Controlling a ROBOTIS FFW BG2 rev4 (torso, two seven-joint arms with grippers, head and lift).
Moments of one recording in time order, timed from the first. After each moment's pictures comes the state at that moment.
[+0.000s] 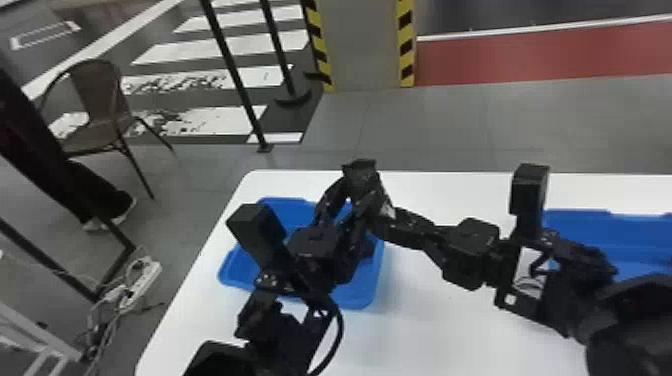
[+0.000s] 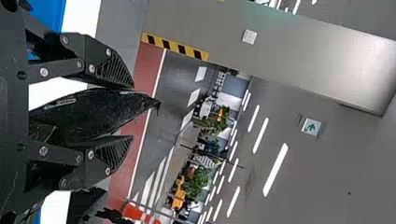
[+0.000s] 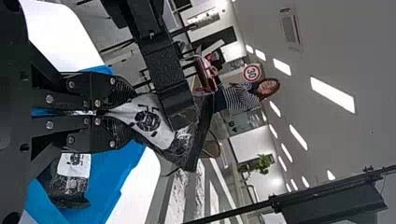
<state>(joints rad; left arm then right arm) 0.38 0.03 -0.06 -2.15 0.31 0.22 -0.08 -0.12 -0.17 0.43 -1.68 -0.44 0.38 0.65</state>
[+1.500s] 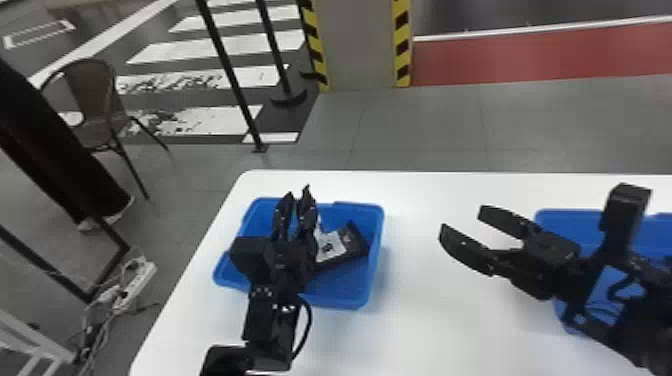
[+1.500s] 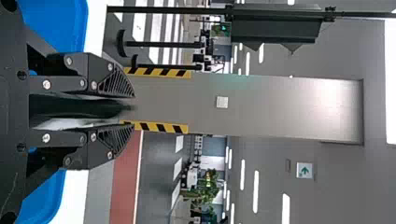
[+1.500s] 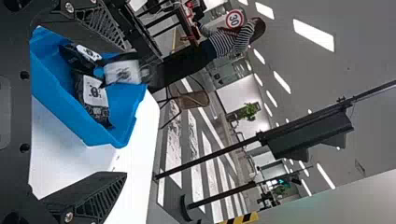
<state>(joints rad) 0.17 0.02 0.06 -1.53 0.07 -0.31 0.02 0.03 -0.14 0.17 -1.72 -0.40 0.39 0.67</state>
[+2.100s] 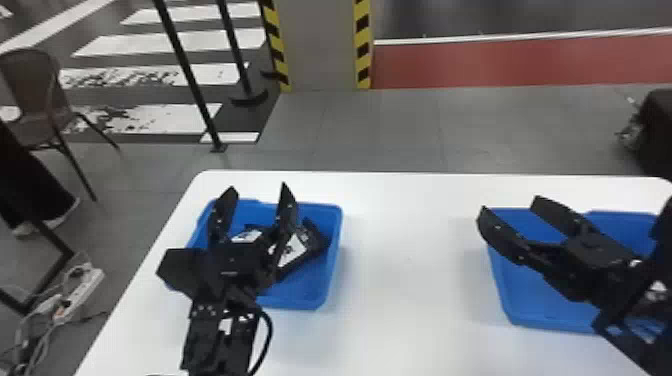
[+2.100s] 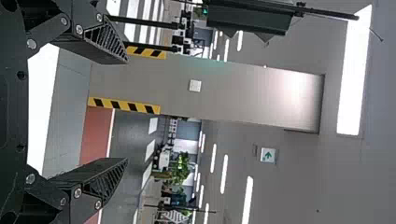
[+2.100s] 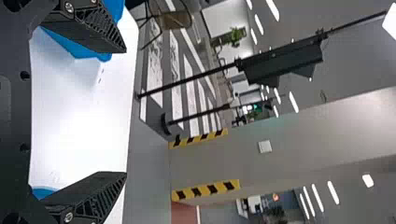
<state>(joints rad) 0.32 0.03 0.00 -1.80 0.13 -0.30 0.01 0.25 -0.11 -0.05 -2.04 -0.32 0.45 0.45</state>
